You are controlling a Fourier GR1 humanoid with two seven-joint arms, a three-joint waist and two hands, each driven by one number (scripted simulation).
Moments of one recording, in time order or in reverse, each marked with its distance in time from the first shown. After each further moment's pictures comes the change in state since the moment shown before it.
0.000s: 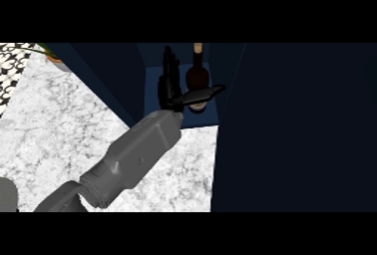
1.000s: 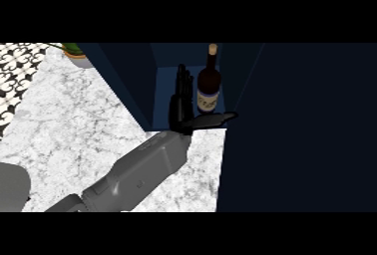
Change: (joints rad) left arm 0.126 0.002 -0.140 -0.200 0.041 -0.010 -0.092; right arm 0.028 -0.002 0.016 -0.057 0.027 -0.033 0.056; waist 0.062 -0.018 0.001
